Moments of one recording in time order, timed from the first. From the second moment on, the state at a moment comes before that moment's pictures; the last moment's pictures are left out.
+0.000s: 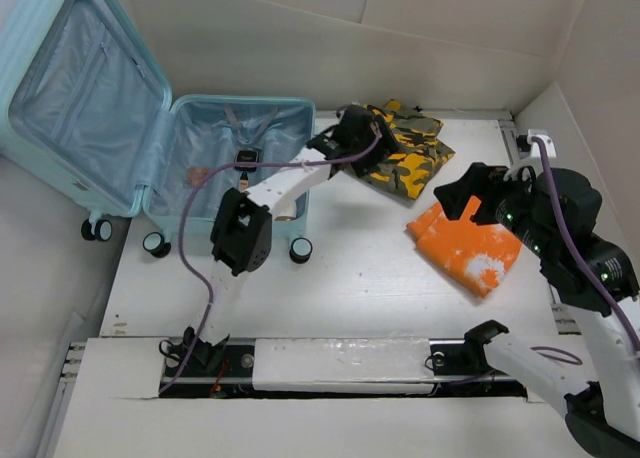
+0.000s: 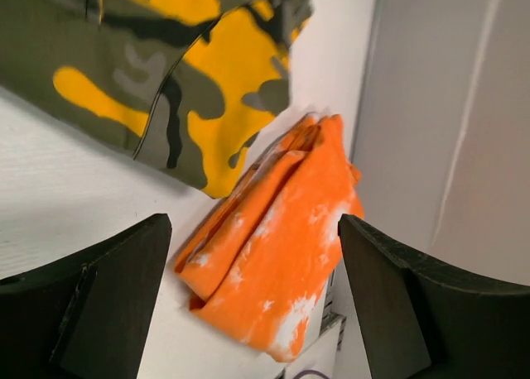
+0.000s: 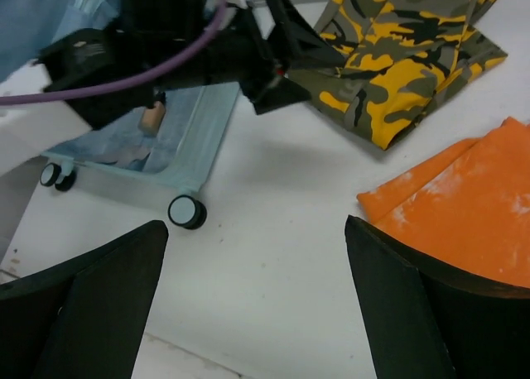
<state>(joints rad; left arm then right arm) -0.68 2.16 2.03 -0.43 0.11 -1.06 0.42 0.84 1.41 -0.85 0.06 0.38</state>
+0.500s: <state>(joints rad) -0.76 2.29 1.78 -0.25 -0.08 -1.58 0.42 0.77 1.30 -0.92 -0.09 0.37</state>
